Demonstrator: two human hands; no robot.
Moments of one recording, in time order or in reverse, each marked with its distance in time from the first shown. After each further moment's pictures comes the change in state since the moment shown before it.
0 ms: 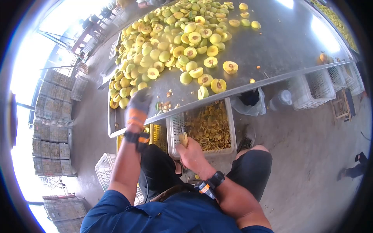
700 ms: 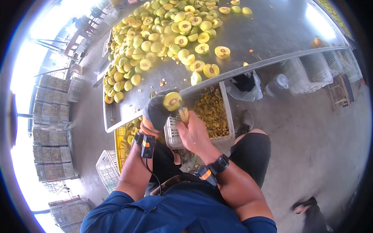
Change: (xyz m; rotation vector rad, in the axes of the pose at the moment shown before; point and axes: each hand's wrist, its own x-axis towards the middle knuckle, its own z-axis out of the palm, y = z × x) left_hand -0.063 0.067 0.028 -0.412 -0.366 0.290; right_hand -0.004 -0.039 -0.019 -0.318 0.186 -0.335
